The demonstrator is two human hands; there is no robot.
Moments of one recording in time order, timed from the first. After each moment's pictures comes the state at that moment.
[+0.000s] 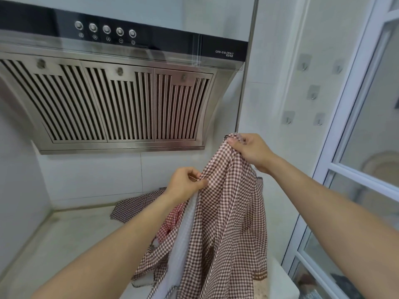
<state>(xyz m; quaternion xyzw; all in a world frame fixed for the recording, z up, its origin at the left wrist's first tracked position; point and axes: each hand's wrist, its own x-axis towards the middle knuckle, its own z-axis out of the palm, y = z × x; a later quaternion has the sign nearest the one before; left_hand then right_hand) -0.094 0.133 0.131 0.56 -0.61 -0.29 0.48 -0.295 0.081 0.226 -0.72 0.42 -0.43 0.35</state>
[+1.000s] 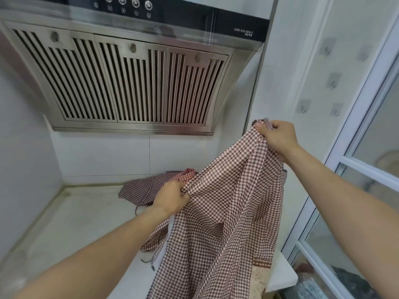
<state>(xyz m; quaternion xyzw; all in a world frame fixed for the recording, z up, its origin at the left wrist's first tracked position) -0.052 0.156 0.045 0.67 -0.66 -0.13 0.32 -0.315 0.071 0.218 -0.63 0.50 -0.53 0.27</state>
